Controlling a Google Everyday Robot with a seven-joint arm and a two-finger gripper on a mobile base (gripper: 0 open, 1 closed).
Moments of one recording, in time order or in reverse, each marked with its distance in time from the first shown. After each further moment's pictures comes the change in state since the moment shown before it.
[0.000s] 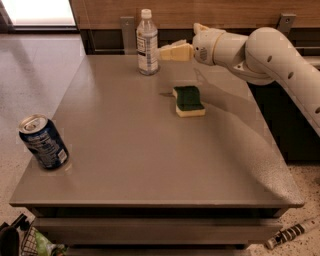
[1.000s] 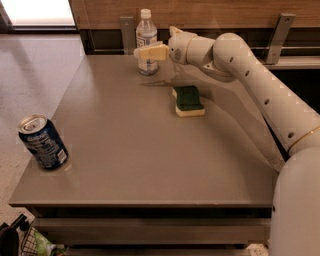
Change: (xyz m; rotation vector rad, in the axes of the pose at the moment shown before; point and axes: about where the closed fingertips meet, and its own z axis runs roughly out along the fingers) arm 0.021 -0.001 0.090 -0.069 -0.056 0.038
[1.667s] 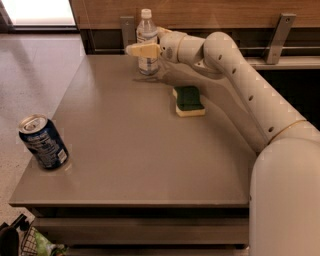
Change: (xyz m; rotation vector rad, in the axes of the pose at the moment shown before) arm 0.005 0.007 0.034 -0.071 -0.018 0.020
